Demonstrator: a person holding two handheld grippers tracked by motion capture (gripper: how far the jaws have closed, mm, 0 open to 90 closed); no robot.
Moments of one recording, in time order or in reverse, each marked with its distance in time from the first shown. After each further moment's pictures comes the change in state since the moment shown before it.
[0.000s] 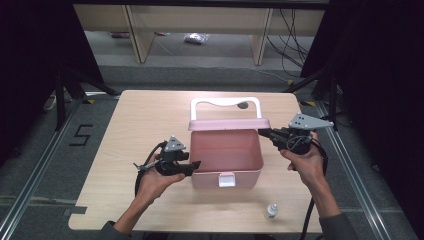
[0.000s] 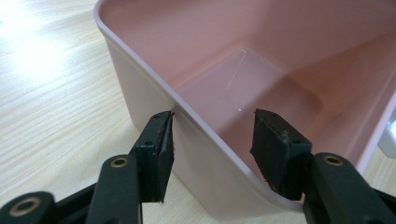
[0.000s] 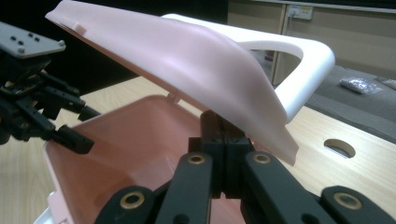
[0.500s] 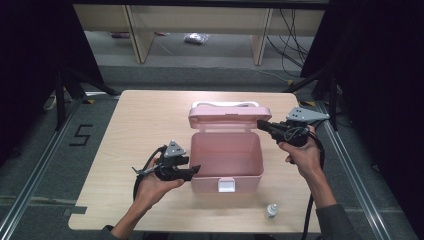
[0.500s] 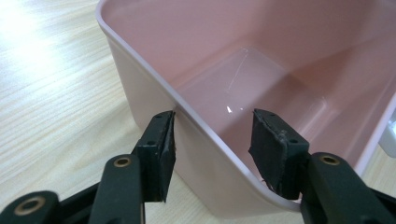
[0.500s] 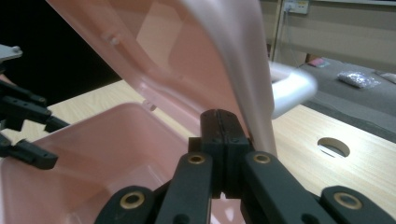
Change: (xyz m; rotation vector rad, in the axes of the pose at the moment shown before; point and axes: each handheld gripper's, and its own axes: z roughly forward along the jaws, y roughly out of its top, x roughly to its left) left arm -0.009 -0.006 -0.008 0.009 -0.005 0.022; right arm -0.020 0.002 0.015 0.011 -0.012 0.008
